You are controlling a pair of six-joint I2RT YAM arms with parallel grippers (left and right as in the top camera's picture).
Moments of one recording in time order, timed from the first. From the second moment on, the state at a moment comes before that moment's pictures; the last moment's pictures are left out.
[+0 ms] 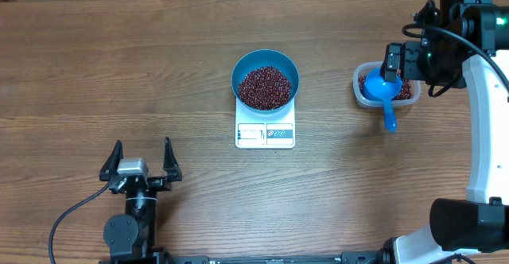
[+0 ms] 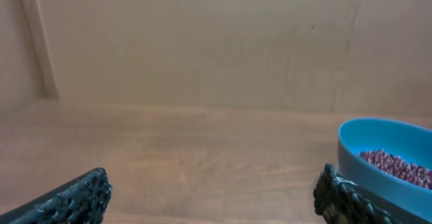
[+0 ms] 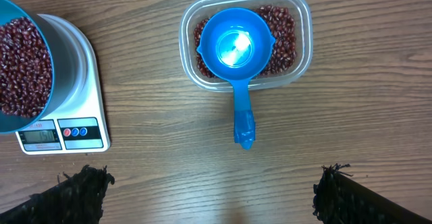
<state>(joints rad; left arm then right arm) 0.09 0.02 0.01 0.05 0.05 -0.05 -0.05 1.73 1.98 -1.55 -0.04 0.05</state>
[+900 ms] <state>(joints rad) 0.09 0.01 0.01 -0.08 0.02 -0.10 -0.05 1.73 1.98 -1.55 -0.04 0.05</state>
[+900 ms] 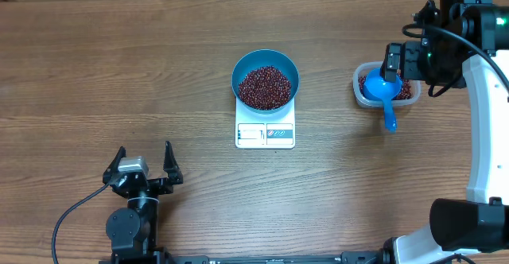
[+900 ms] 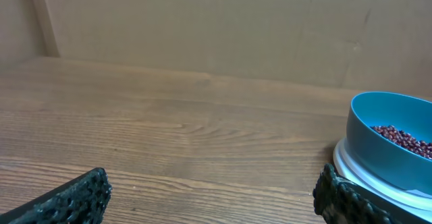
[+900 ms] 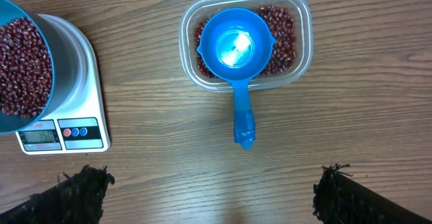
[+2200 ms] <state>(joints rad) 0.09 0.01 0.01 -0.08 0.02 -0.10 0.00 1.65 1.89 -1.05 -0.08 0.04</state>
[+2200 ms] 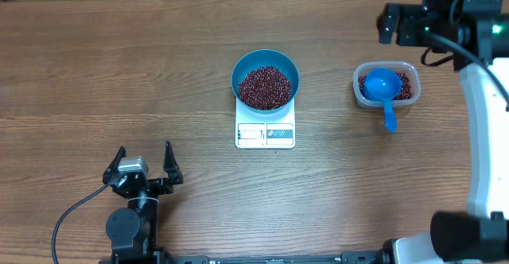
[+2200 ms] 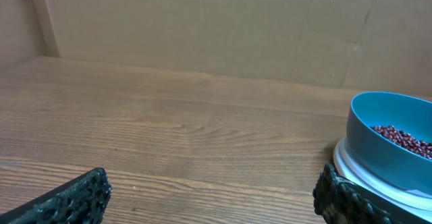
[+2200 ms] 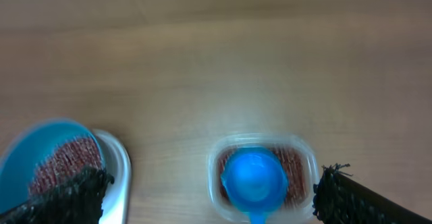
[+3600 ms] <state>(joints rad) 0.09 0.01 0.01 -0.08 0.02 -0.10 0.08 0.56 0.02 0.42 -0.14 -0.09</state>
